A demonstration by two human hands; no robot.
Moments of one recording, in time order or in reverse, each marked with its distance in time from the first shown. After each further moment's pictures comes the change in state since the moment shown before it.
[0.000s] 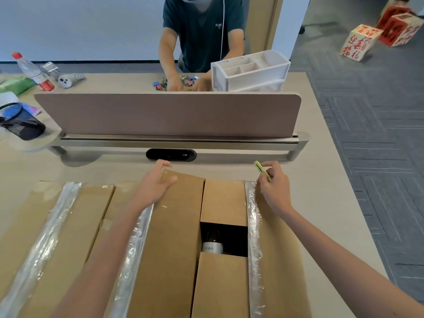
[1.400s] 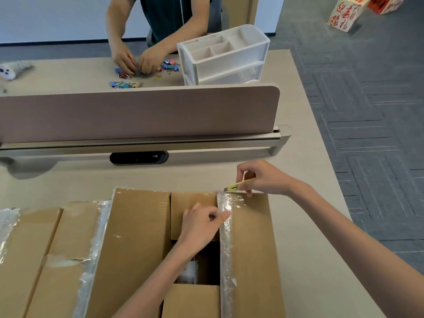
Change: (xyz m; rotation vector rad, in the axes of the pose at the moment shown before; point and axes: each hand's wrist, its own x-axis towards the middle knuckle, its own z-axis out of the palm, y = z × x) left_hand -0.009 0.090 0.163 0.108 -0.228 0.033; right_hand 0.080 -0.012 -0.062 -0.156 -0.828 -0.035
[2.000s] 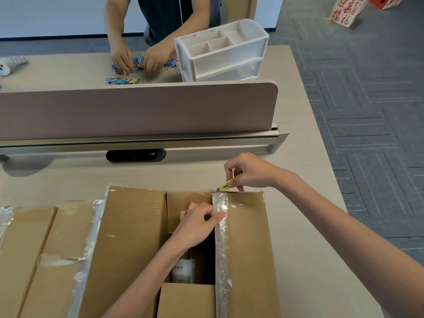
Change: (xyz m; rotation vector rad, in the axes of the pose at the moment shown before) left_hand 0.001 0.000 -0.007 -0.101 -0.198 -0.027; right_hand 0.015 -0.022 -0.004 -0.172 -0.080 -0.036
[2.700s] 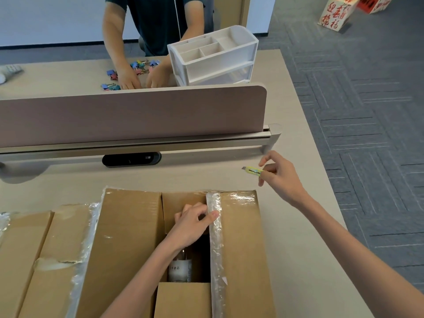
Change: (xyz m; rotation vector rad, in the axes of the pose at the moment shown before) left_hand 0.003 -0.012 0.004 -0.047 0.004 0.038; right_hand -0.053 0.063 0.021 0.531 0.620 0.148
